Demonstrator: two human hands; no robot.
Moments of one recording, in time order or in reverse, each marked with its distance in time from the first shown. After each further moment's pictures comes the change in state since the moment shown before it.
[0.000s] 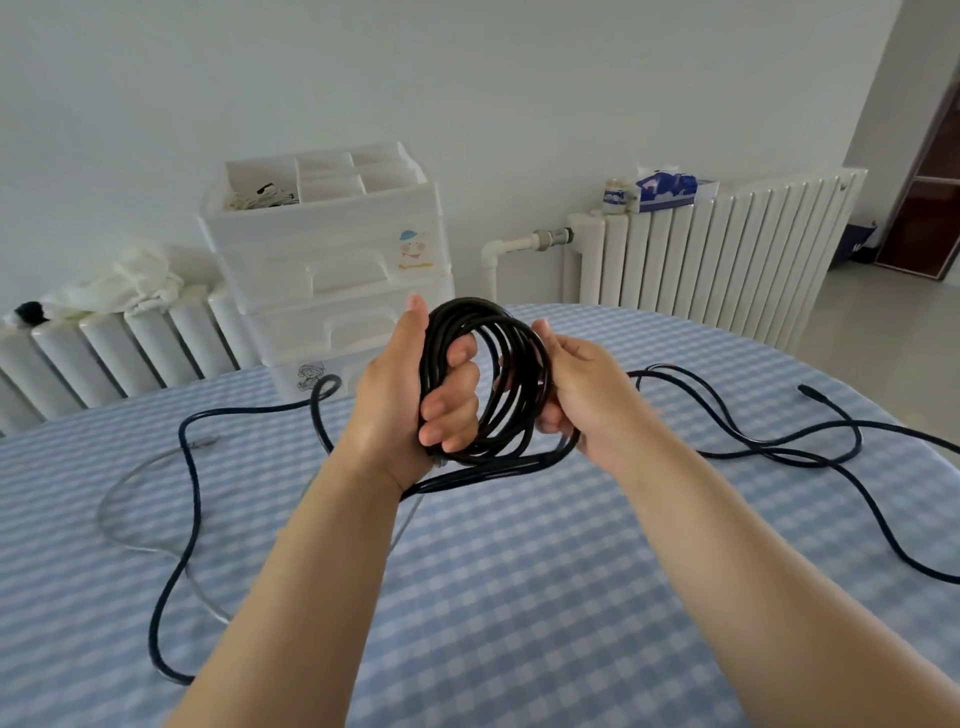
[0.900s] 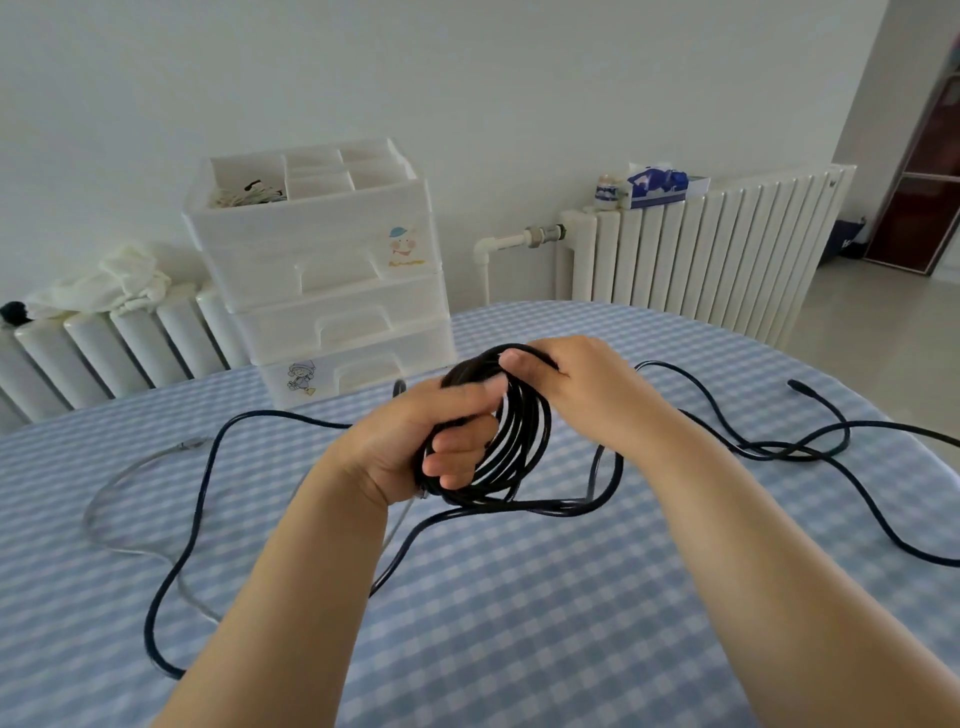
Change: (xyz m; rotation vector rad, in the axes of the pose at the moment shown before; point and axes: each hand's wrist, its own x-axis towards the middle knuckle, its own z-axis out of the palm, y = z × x) left_hand 0.004 -0.014 -0.016 0.199 -0.267 -0.307; right_hand -0.003 -0.008 -0.020 -0.978 -0.057 -0.312
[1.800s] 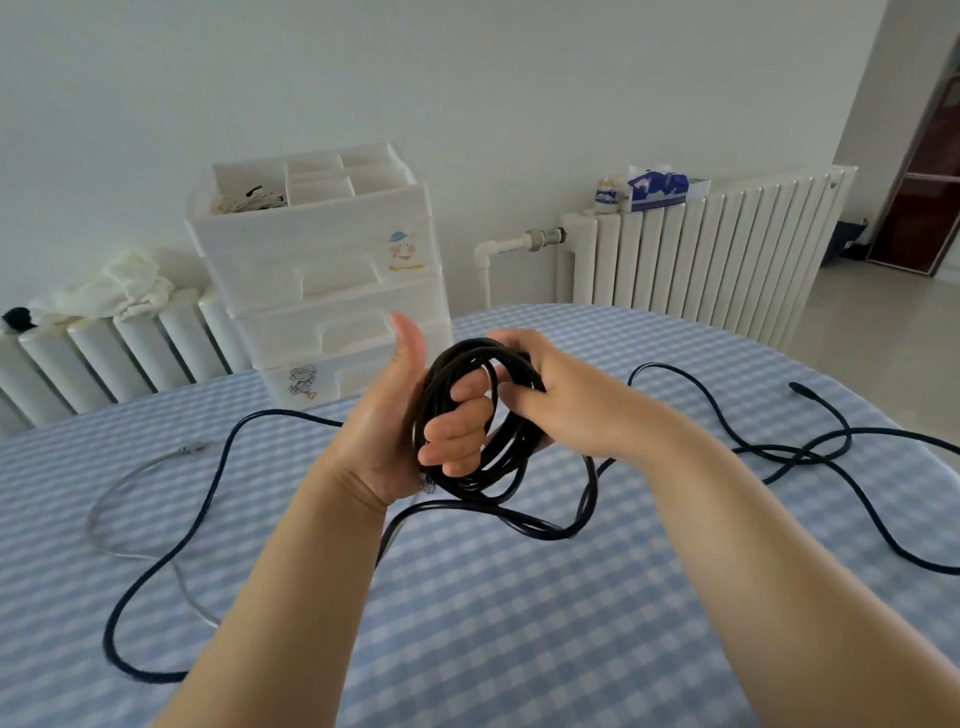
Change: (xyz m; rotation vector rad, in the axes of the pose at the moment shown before) left_hand 0.003 -0.001 -0.008 -0.271 -0.172 0.133; right_hand -0.003 -0.012 0.000 0.322 -0.228 0.056
